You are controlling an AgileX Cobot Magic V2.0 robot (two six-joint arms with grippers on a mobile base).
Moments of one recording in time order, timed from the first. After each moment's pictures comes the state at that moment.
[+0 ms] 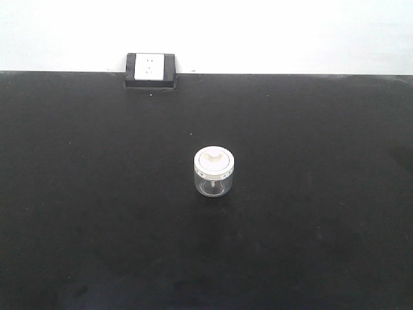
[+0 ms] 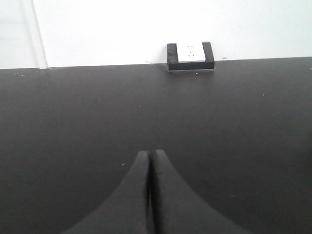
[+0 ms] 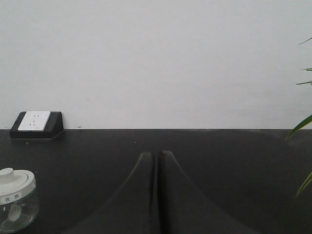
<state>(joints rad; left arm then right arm) 0.02 -0.01 0.03 -0.02 0.20 -0.01 -0.08 0.17 -0.07 -0.80 -0.13 0.79</state>
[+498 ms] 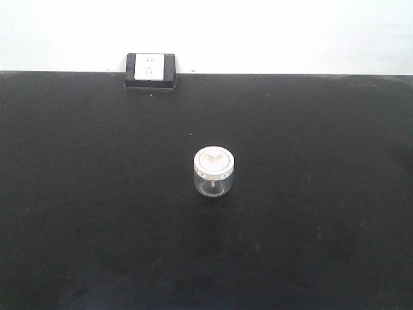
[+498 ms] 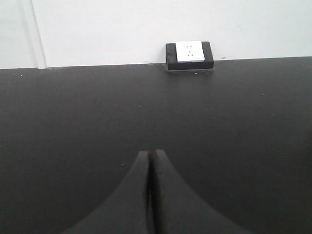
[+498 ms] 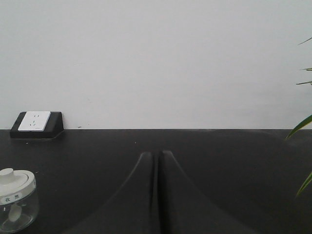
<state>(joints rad) 0.02 -0.01 0.03 -0.02 0.20 -0.01 -0.08 0.17 -0.07 -0.80 -0.13 0.79</state>
